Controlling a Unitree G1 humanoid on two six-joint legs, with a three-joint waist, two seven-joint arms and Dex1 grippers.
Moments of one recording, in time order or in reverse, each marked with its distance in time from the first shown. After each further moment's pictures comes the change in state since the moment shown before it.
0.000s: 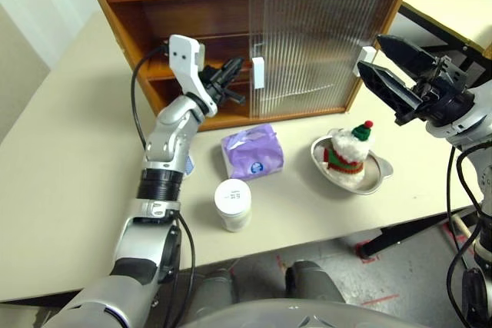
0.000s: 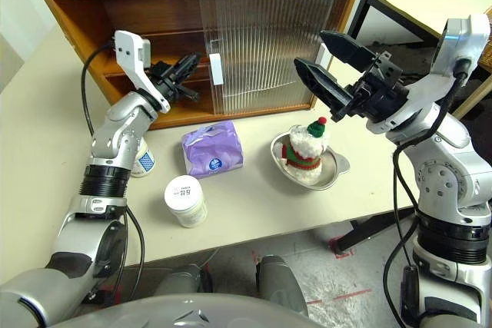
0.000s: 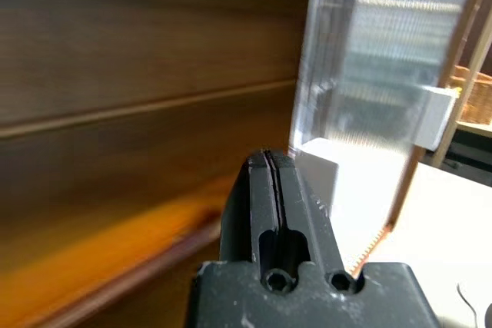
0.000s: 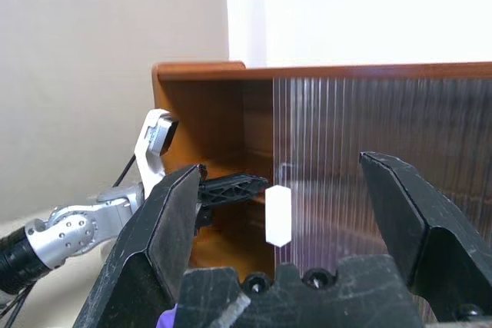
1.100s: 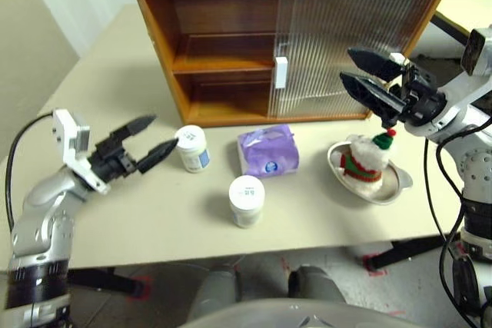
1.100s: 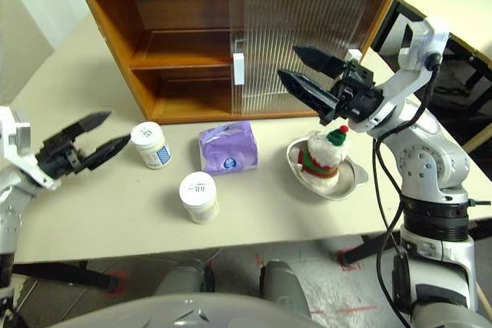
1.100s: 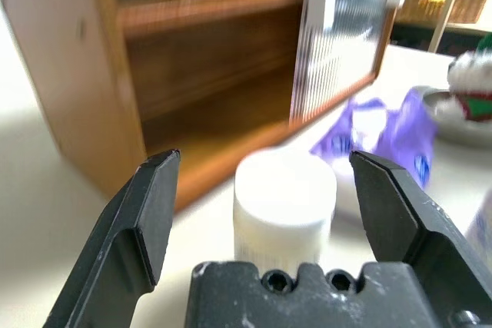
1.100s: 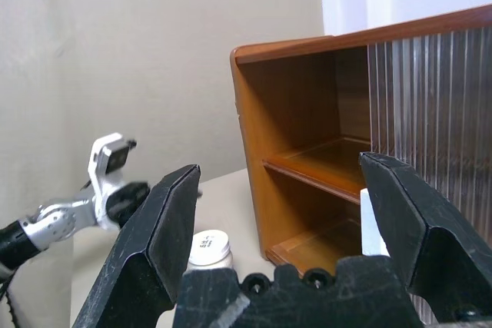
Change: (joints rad) left arm 0.644 0.440 0.269 -0.267 -0.246 -0.055 -0.536; right arm -0.085 0.021 0.089 0.162 0.042 0.039 0.158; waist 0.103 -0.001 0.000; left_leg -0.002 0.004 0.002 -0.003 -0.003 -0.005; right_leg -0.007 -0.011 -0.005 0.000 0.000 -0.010
